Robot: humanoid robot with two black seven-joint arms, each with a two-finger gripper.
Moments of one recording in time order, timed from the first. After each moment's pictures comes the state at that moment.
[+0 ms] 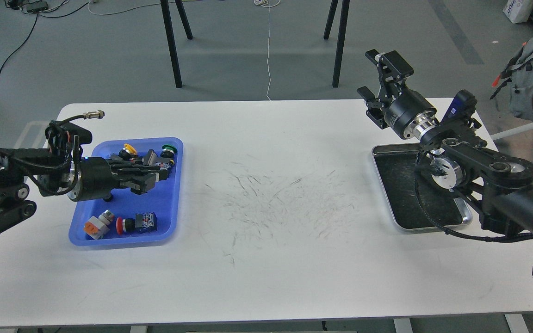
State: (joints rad) left arm -0.88 0.80 -0.14 -1.12 1.67 -0.18 -0.49; right arm 0.94 -0.33 0.27 0.72 -0.27 0.12 0.49
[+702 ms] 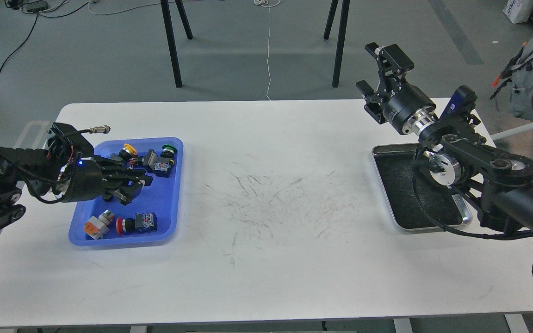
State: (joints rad) left arm -0.91 0.79 -0.11 -1.06 1.92 -0.10 -0.49; right arm 0.95 -0.34 0.29 0.75 -0.27 0.11 0.49
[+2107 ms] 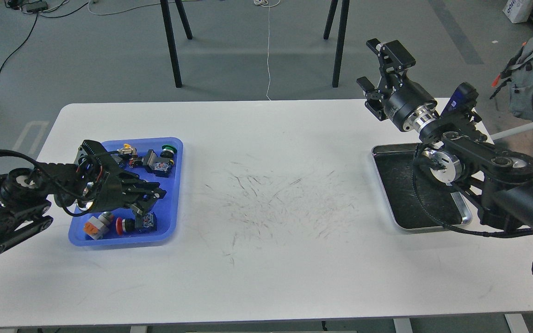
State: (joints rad) left arm -0.90 0.63 0.00 -0.87 1.96 0.01 -0.49; right arm 0.95 -0.34 0.30 0.74 -0.27 0.11 0.49
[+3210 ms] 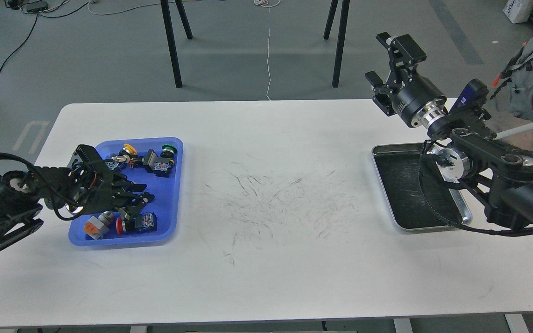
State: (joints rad) left arm -0.90 0.62 0.05 -0.80 2.02 0.06 -0.49; right arm 0.95 -0.36 0.32 0.75 -0.27 0.11 0.49
